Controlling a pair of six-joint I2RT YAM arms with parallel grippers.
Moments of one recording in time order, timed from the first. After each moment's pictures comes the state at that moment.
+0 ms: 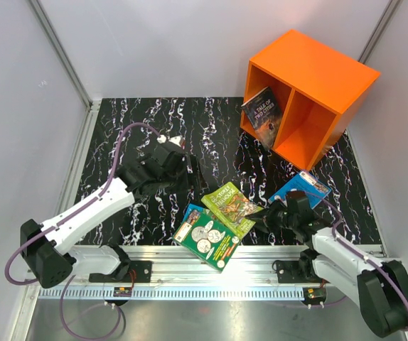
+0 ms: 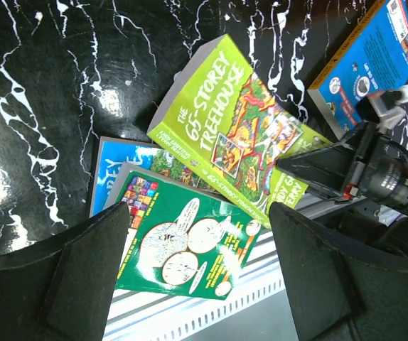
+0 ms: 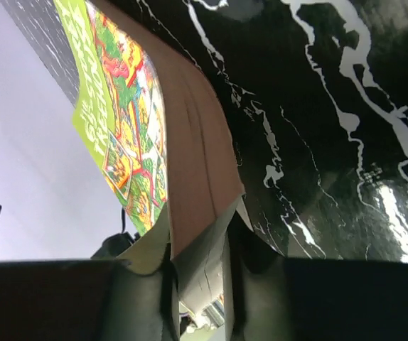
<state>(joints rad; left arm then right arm) -0.78 1.23 1.13 -0.74 -0.04 -0.82 0.35 0.91 0.15 -0.02 -0.47 1.31</state>
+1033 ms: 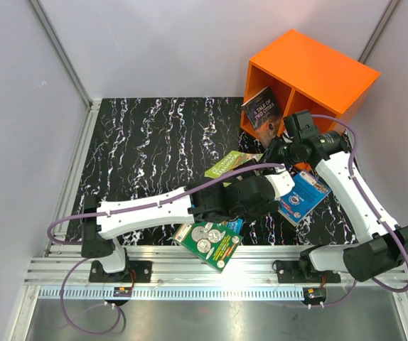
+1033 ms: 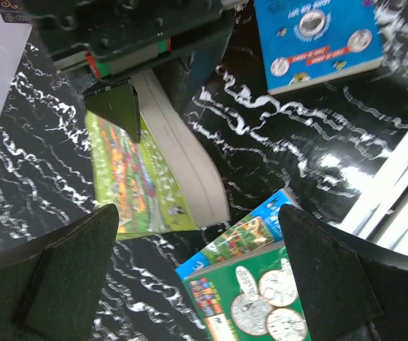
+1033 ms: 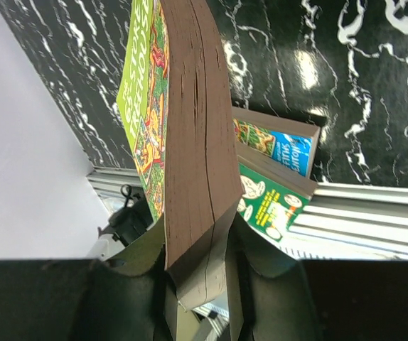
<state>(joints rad) -1.38 1.68 1.73 -0.80 -0.54 0.05 0.35 1.32 1.40 -1.08 -0.33 0.88</state>
